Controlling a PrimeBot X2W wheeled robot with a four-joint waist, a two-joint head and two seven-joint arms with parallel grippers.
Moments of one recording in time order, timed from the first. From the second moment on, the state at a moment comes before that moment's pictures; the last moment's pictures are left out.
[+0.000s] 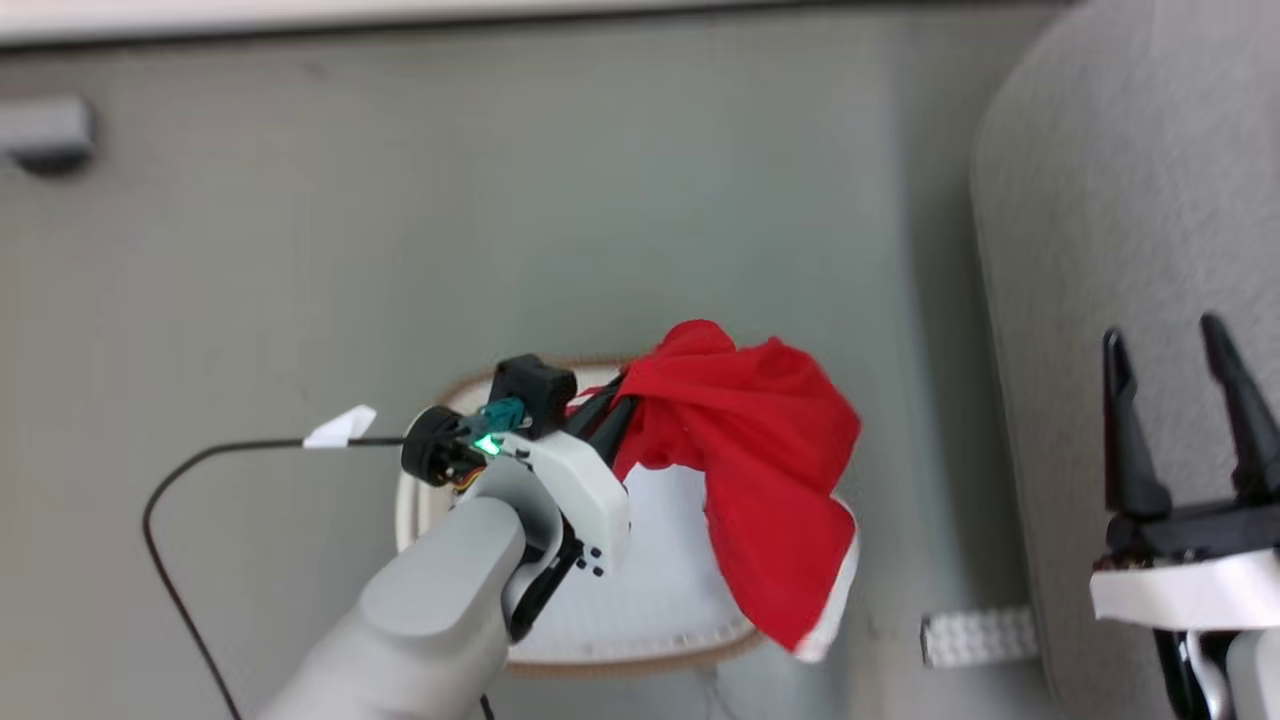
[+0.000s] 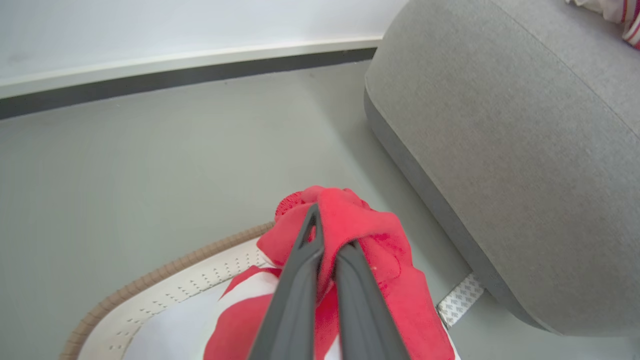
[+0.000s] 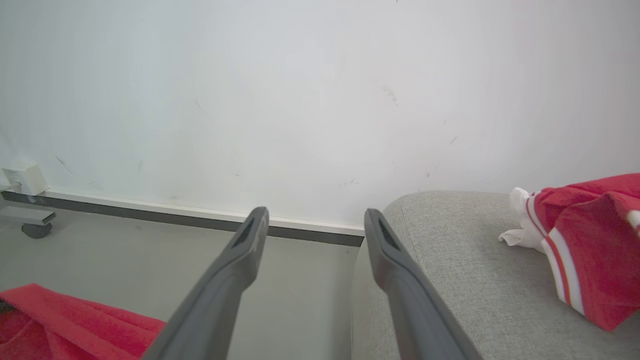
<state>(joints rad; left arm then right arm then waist) -0.83 0.11 -0.88 0.86 -0.63 -0.07 -0.26 -0.26 -0.14 0.00 0.05 0.17 0.13 -0.26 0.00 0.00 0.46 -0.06</state>
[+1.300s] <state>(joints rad) -0.64 0.52 -0.75 -0.10 -0.68 0.27 0.02 -0.02 -0.09 0.21 0.04 0.19 0.13 -0.26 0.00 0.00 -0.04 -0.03</state>
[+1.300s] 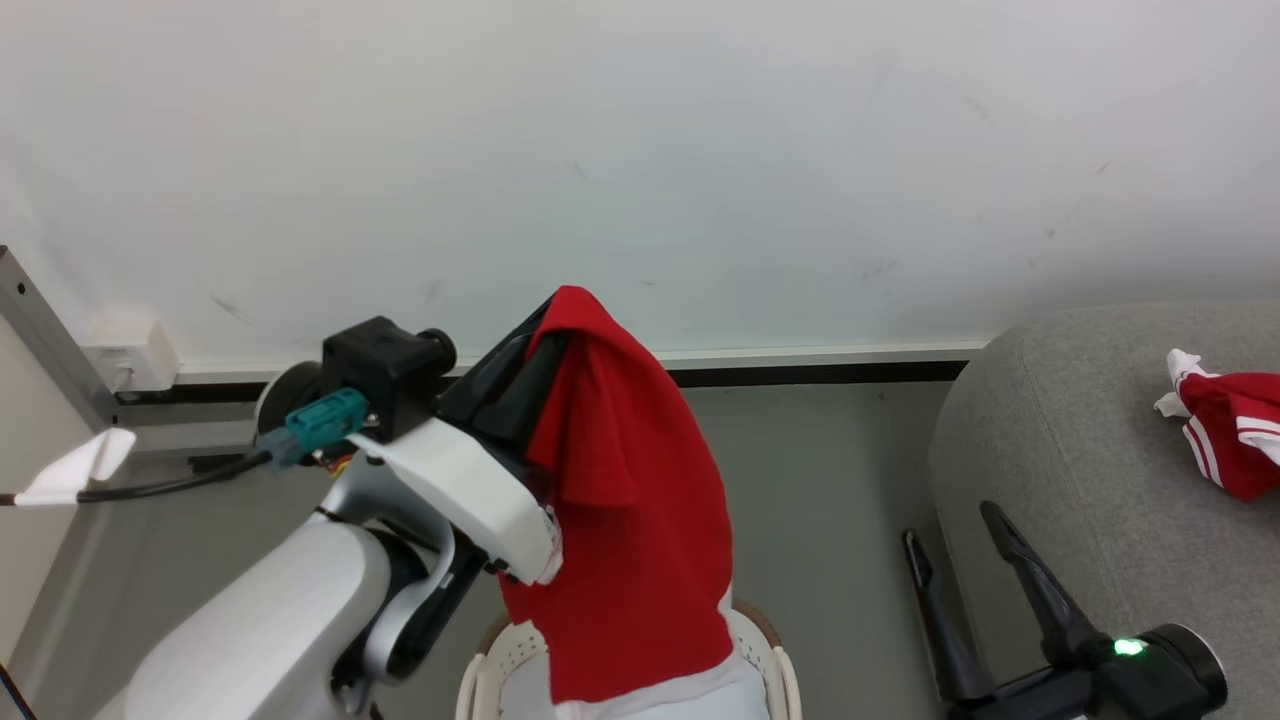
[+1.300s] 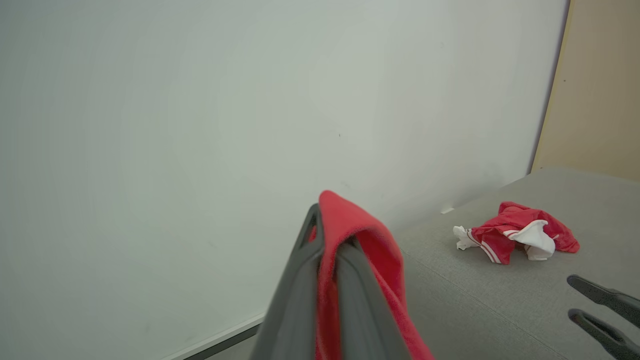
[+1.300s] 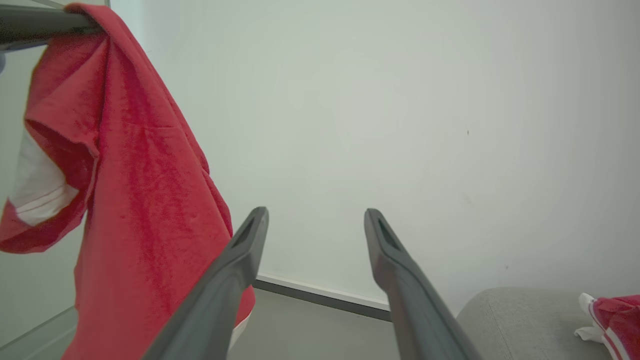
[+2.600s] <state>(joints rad) -0.66 0.39 -0.84 -0.03 -0.67 0.23 0.00 -0.63 -0.05 0.77 0.61 0.33 0.13 -0.26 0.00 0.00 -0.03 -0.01</state>
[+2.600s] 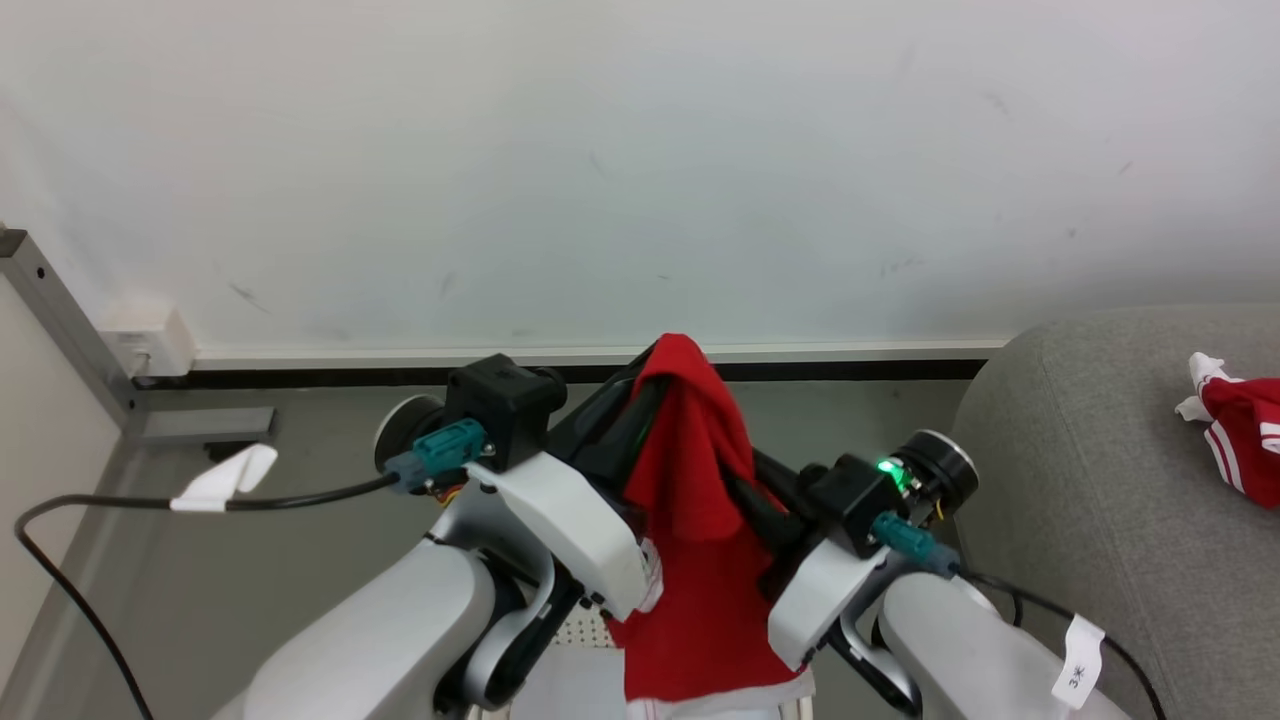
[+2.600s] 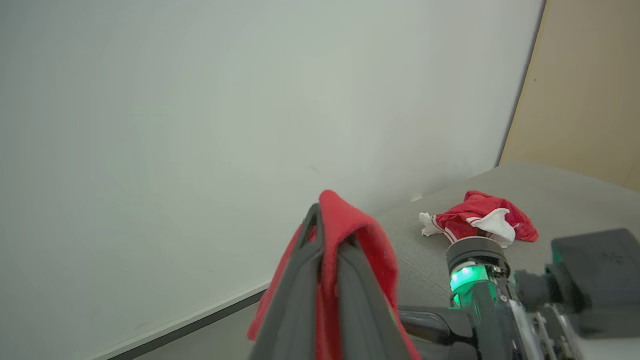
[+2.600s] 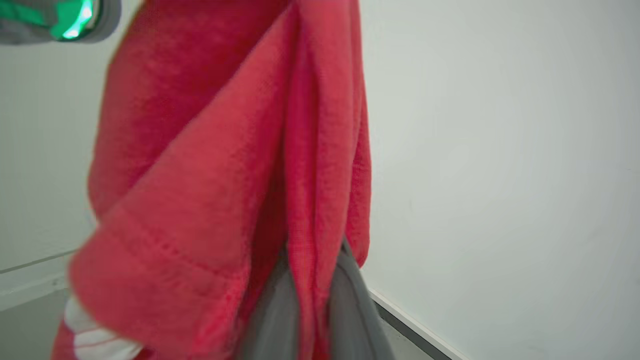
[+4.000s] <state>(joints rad) -0.57 0.33 -0.91 0.12 -0.64 0.23 -0.17 -0.57 -0.12 0.44 0.36 0.29 0.13 -0.26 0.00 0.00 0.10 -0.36</state>
